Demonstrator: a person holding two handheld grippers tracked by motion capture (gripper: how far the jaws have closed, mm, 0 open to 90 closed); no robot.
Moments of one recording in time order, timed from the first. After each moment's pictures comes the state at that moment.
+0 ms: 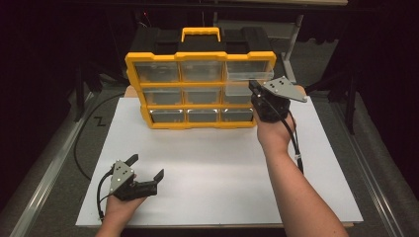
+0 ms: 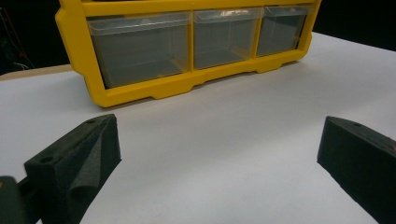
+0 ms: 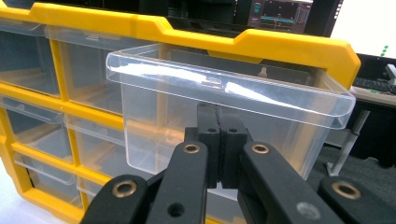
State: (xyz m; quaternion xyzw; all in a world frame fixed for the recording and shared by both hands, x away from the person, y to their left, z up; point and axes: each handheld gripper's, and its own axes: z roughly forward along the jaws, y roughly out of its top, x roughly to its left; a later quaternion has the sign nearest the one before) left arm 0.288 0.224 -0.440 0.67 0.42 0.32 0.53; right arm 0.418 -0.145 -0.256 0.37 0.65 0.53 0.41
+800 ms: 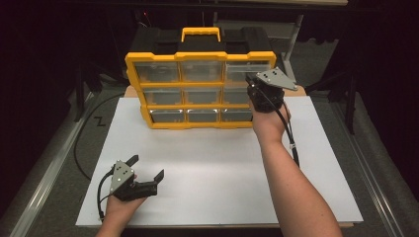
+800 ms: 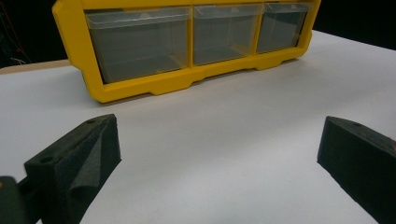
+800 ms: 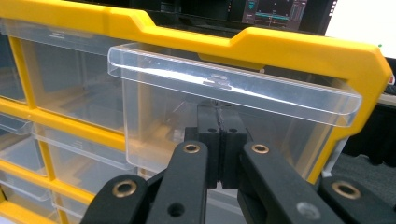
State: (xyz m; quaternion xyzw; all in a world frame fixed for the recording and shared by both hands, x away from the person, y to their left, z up) left arm 0.289 0.224 -0.442 0.67 0.42 0.31 0.53; right arm 0.447 -0.135 -0.255 0.38 0.65 0.51 0.41
